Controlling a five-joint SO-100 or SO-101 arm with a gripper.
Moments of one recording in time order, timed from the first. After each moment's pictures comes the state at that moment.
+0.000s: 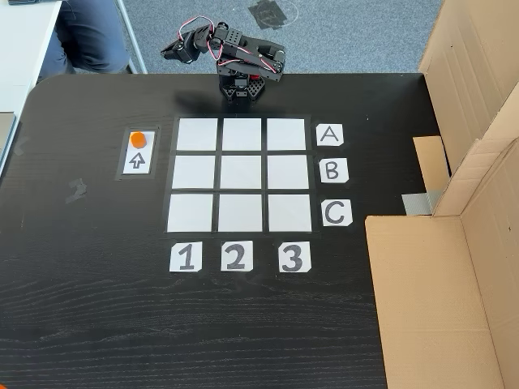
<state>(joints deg) 100.7 189.9 175.0 49.8 -1.6</state>
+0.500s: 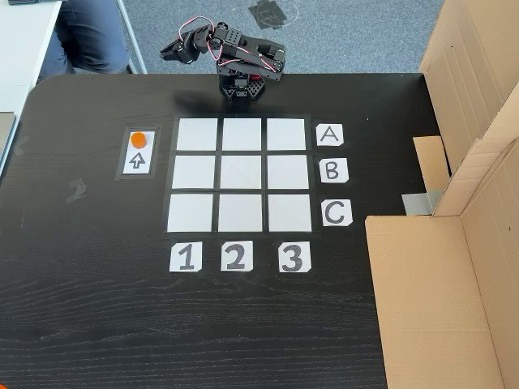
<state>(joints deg) 100.7 188.2 175.0 49.0 -4.2</state>
